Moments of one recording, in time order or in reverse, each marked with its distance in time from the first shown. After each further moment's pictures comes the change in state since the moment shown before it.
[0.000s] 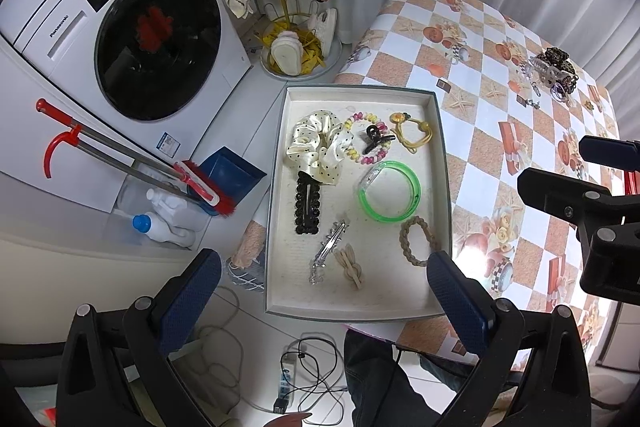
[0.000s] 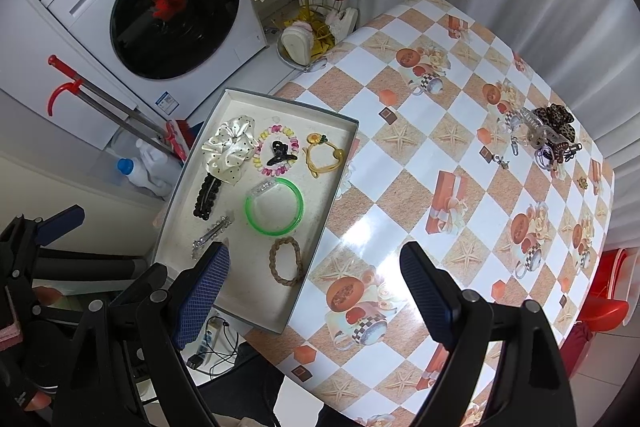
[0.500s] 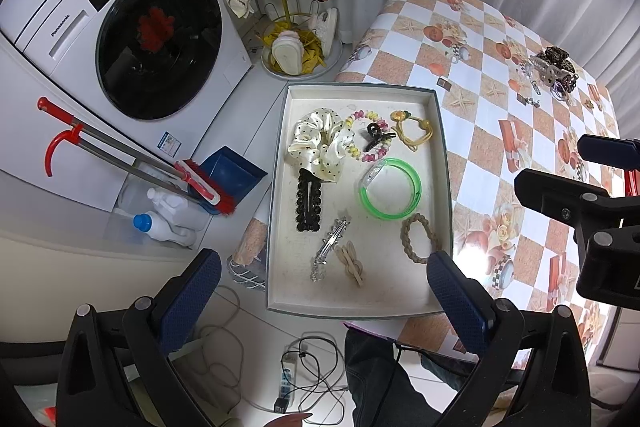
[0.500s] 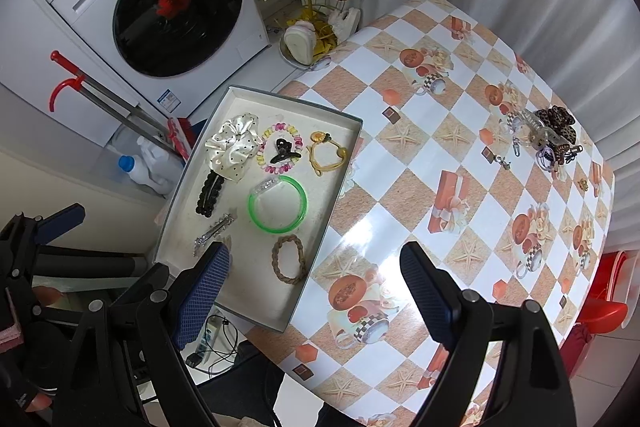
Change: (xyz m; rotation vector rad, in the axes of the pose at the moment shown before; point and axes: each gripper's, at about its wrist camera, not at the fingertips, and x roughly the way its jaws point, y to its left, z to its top) left arm 0.000 -0.001 -0.001 -0.001 0.000 0.001; right arm 0.000 0.002 0.000 0.001 -0.001 0.001
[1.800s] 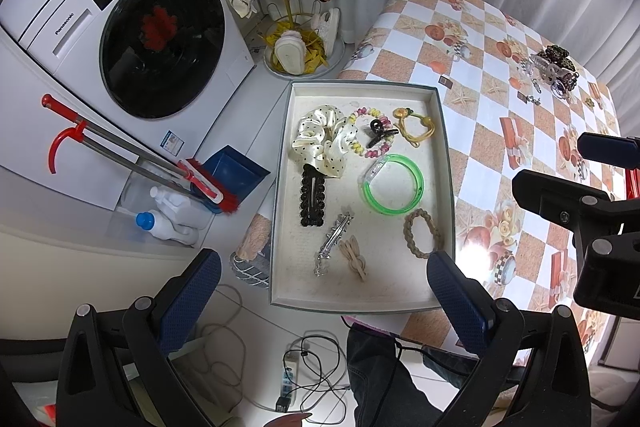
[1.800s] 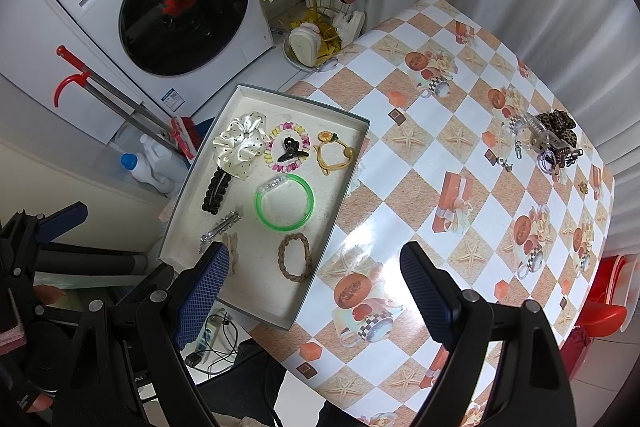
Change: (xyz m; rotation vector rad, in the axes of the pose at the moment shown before) left arm 0.000 0.000 -0.003 -0.001 -0.002 0.004; right arm -0.001 0.005 -0.001 0.008 -0.001 -0.003
